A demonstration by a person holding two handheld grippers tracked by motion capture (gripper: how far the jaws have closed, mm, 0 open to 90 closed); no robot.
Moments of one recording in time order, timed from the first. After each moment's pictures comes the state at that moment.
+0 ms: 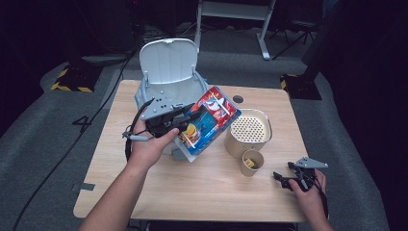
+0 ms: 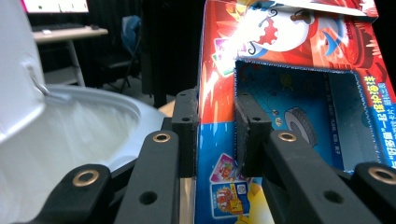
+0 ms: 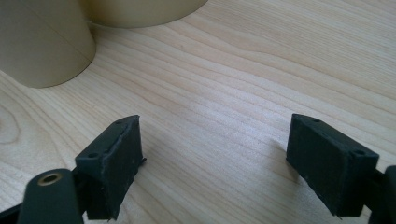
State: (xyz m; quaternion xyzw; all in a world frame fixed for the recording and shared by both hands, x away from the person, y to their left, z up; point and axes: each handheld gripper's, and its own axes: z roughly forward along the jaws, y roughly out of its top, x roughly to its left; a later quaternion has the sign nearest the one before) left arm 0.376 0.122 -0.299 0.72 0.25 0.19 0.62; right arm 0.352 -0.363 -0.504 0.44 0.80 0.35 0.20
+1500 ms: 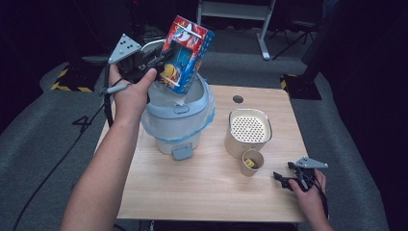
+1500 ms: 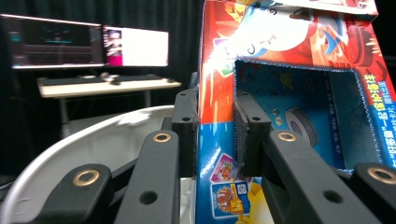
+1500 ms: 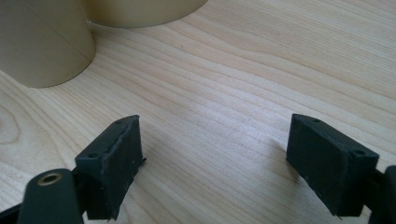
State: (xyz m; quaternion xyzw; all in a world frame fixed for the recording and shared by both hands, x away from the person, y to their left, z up) left arm 0.441 0.171 -0.222 0.62 0.33 0.30 0.64; right arm 0.352 -0.363 -0.504 0.44 0.80 0.35 0.20
